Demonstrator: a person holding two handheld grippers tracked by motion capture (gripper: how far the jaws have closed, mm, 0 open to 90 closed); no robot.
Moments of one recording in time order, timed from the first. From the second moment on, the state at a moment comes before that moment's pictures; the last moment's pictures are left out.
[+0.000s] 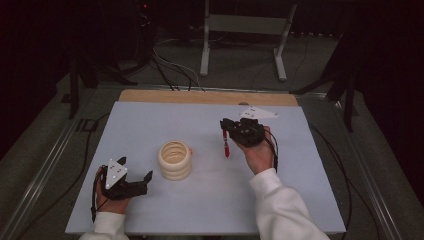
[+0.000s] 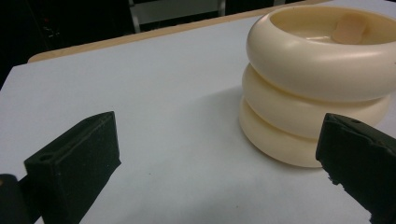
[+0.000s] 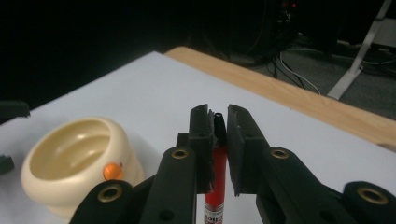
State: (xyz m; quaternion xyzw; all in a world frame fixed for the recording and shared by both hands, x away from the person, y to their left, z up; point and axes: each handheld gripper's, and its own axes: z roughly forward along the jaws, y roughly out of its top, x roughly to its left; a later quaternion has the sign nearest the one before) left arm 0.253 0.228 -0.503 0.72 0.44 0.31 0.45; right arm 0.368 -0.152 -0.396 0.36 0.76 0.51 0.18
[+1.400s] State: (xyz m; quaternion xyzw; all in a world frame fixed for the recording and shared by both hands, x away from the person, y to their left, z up) left arm 0.254 0.227 -0.504 0.72 0.44 0.30 0.44; right arm 0.377 -0.099 -0.362 0.33 0.71 0.61 0.14
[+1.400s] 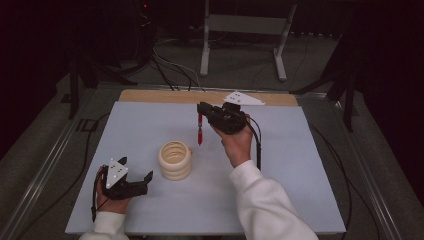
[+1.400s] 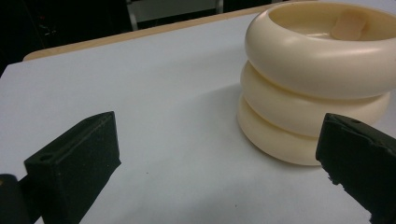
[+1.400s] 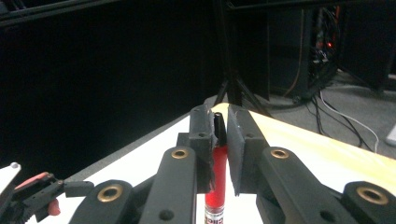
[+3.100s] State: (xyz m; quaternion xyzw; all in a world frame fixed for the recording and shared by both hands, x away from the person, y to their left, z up) left arm 0.255 0.227 -0.505 0.72 0.44 0.30 0.44; right arm 0.357 -0.043 -0.419 0.30 0.74 0.60 0.08
